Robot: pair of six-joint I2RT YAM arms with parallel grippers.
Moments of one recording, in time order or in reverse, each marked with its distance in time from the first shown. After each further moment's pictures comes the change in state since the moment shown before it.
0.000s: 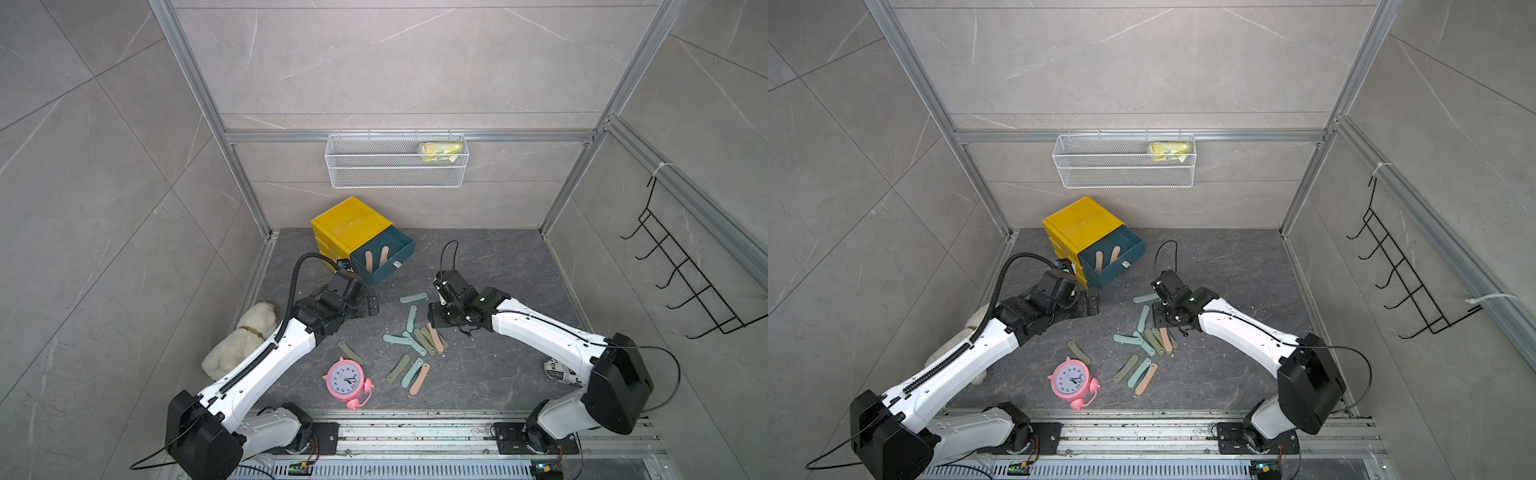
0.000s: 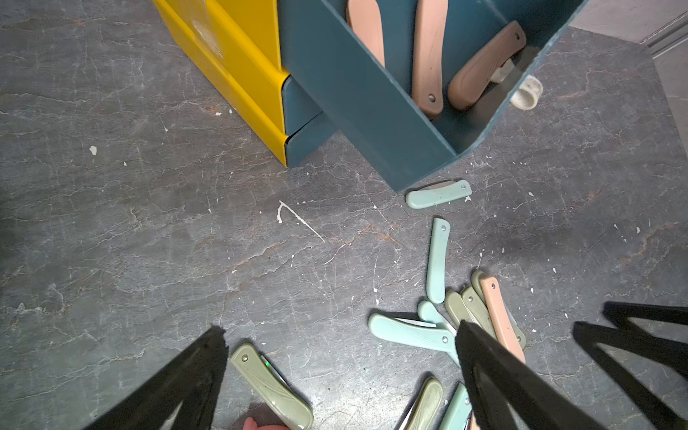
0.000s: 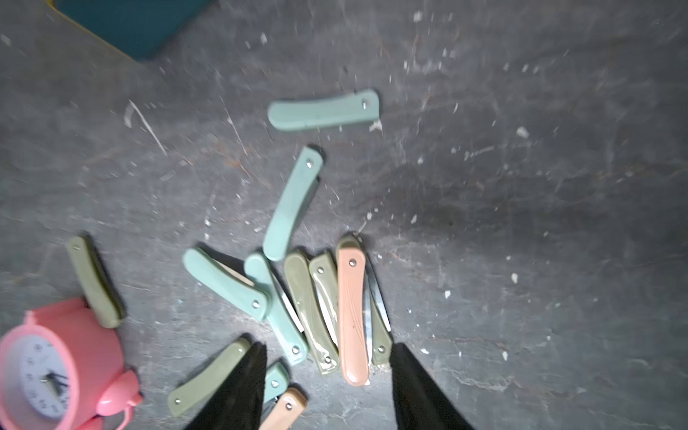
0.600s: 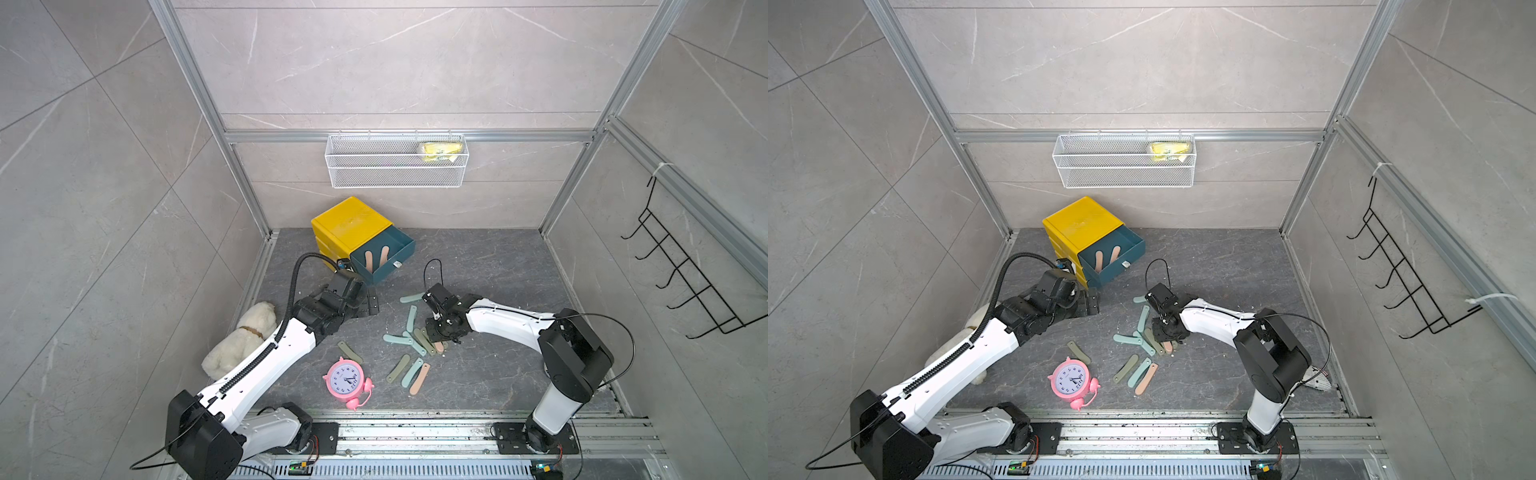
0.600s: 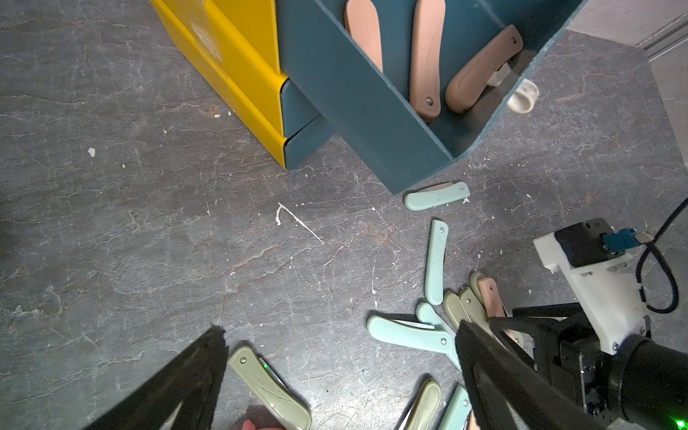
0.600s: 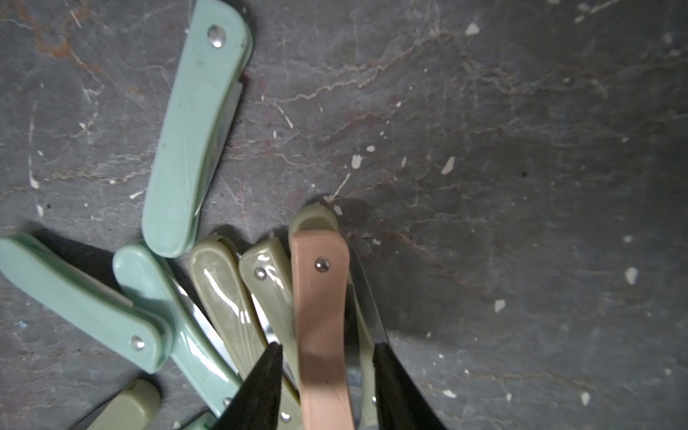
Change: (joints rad) left arm 0.000 0.000 0.000 0.005 0.000 0.000; right arm -0.008 0.187 -0.046 0.056 -0.033 0.002
